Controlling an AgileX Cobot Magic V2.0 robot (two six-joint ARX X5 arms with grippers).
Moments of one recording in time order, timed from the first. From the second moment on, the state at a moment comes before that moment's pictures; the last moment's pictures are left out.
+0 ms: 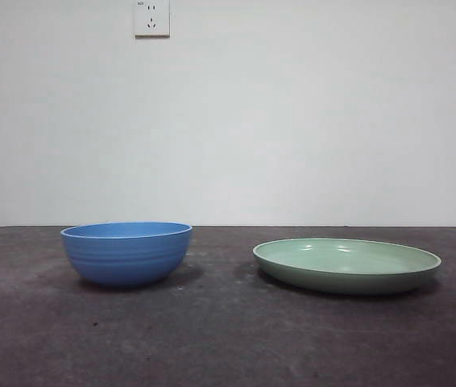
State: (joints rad) left arm 0.04 0.02 0.19 -0.19 0.11 -0.54; right arm -0.01 0.01 0.17 -0.06 -0.15 0.34
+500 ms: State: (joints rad) left arm 0.04 0.35 0.58 -0.42 0.27 -0.40; right arm -0.01 0.25 0.54 -0.32 -0.15 0.26
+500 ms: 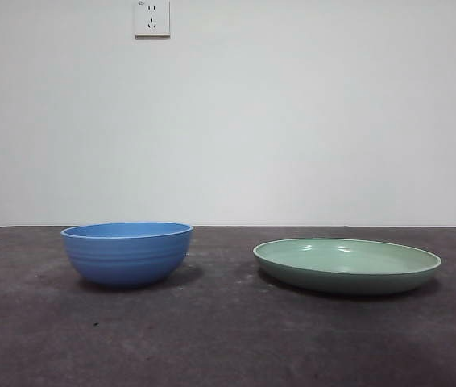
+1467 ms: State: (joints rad) left arm -0.13 0.78 0.86 -0.86 0.55 0.04; right arm 0.14 0.85 0.95 -0.99 -0.48 -0.10
